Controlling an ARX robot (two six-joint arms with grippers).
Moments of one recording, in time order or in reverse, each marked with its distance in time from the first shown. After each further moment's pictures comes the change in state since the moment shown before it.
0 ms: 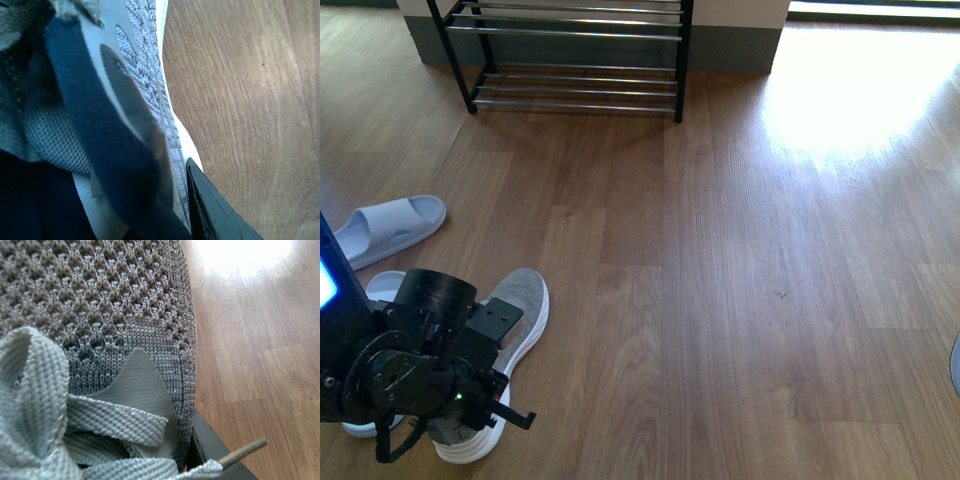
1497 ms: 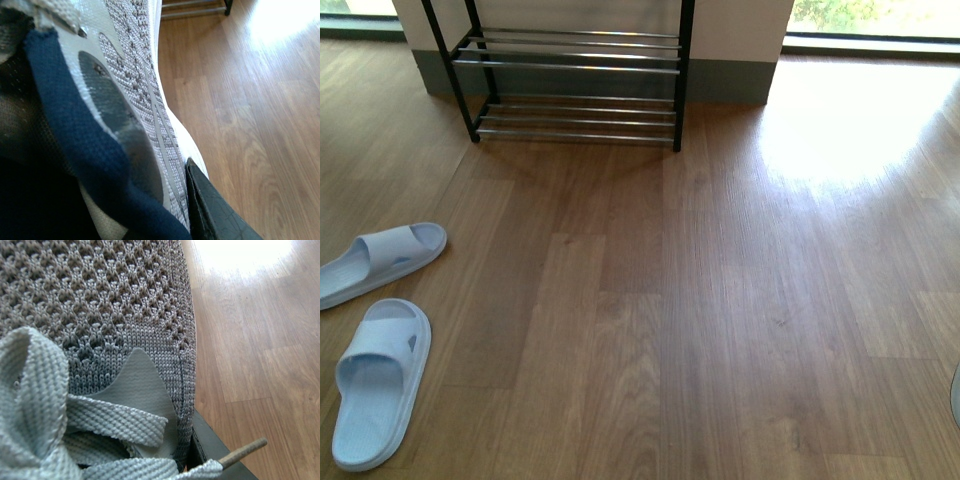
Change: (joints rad) left arm 0.089 -1.760 -0.706 -0.322 -0.049 -0.137; right arm 0.000 0.000 0.000 0.000 0.000 0.000
